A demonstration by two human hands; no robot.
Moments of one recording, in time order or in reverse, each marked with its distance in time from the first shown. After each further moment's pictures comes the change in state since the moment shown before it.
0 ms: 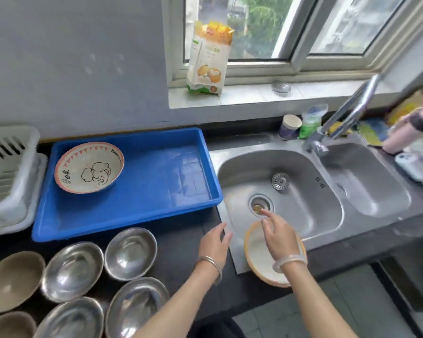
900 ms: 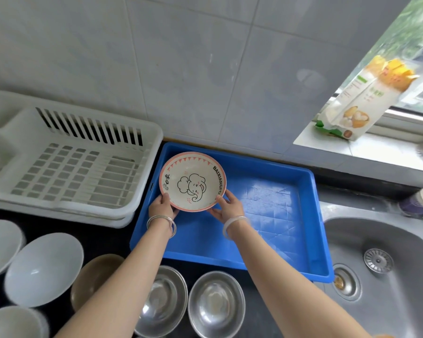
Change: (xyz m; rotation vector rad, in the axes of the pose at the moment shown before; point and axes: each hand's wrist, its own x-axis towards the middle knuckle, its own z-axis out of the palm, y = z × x) left_hand 0.118 -0.176 -0.295 -1.122 0.806 -0.424; right_hand 0.102 -0.274 0.281 0.873 -0.595 0.393
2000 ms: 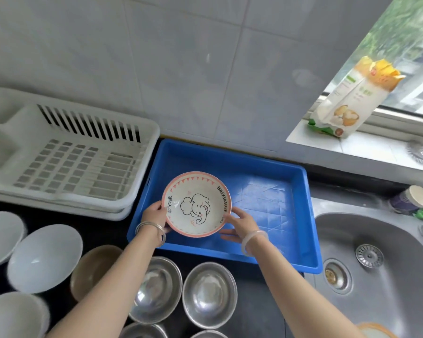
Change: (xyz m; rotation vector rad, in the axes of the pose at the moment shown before) left_hand -0.029 -0.003 -0.029 0.296 -0.111 -0.046; right_hand -0.040 0.004 -0.055 -0.282 -0.038 0.134
